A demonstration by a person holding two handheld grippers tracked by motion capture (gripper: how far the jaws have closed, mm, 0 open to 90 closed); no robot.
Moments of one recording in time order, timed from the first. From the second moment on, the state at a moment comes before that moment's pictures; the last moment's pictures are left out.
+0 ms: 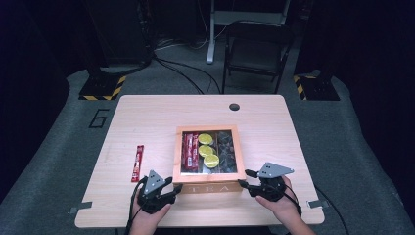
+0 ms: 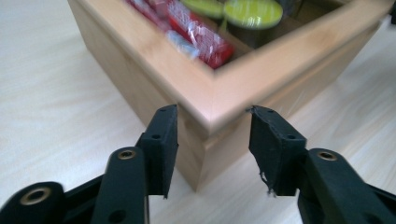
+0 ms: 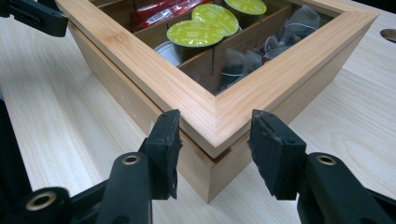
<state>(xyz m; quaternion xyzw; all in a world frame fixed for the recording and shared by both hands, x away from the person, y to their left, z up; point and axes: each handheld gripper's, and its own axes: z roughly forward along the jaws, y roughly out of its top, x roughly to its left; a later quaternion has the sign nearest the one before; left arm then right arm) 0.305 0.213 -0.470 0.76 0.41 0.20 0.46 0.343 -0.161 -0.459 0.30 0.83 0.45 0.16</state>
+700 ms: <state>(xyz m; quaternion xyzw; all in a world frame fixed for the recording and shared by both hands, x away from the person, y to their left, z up) 0.317 0.223 -0.459 0.76 0.43 0.19 0.46 0.345 -0.162 -0.455 0.31 0.82 0.45 0.16</state>
